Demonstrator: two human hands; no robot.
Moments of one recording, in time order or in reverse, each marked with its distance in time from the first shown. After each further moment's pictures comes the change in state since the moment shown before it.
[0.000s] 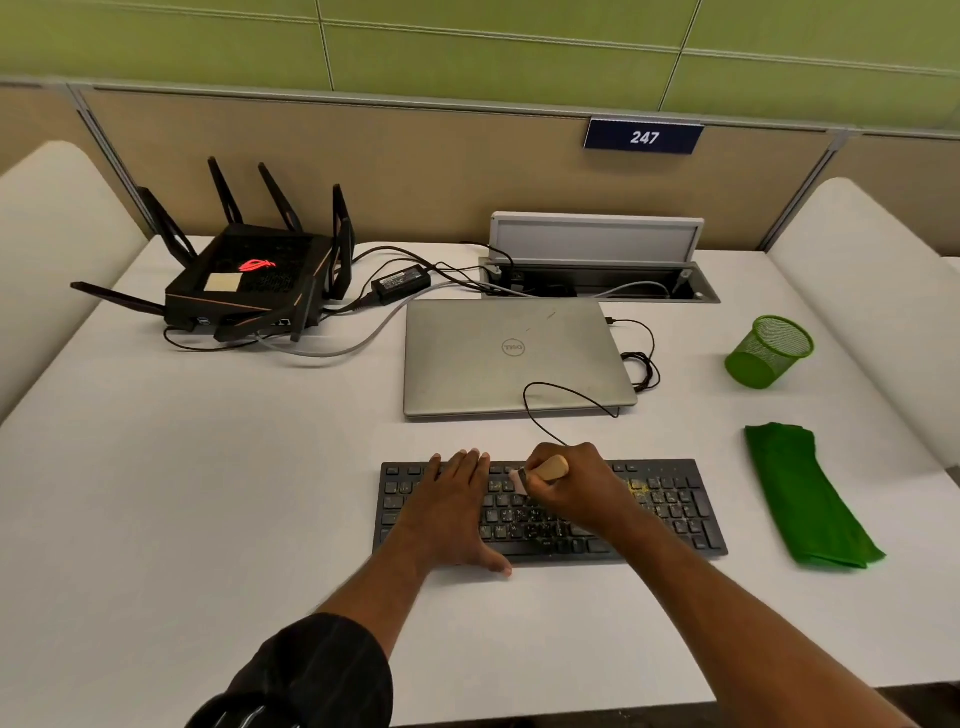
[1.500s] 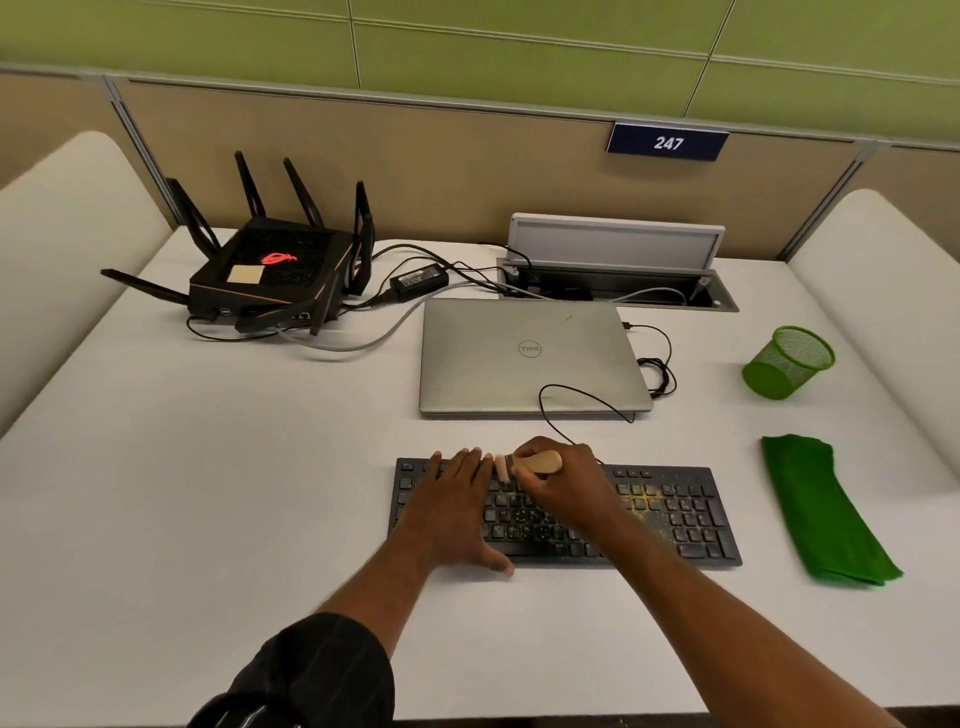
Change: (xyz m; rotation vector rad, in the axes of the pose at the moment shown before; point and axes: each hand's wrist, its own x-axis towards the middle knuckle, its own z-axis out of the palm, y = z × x) left_hand -0.010 -0.010 0.001 -0.005 0.029 -0.028; right_hand 0.010 -0.022 0.018 0.096 0.062 0.002
